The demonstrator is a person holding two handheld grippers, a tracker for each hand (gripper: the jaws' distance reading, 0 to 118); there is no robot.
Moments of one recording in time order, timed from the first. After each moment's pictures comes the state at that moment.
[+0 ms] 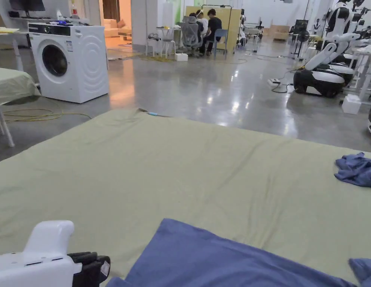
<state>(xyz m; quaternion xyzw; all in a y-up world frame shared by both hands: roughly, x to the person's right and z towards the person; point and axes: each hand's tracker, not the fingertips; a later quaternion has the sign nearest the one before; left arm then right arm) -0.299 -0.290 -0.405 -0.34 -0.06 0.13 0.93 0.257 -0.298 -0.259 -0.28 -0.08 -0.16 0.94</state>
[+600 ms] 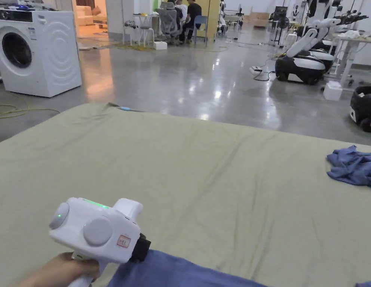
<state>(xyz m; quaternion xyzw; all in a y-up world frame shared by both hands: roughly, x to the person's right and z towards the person) -0.250 -0.386 -0.688 -0.48 -0.13 -0.03 0.87 0.236 -0.303 -0.355 -0.36 -0.06 -0.13 0.92</state>
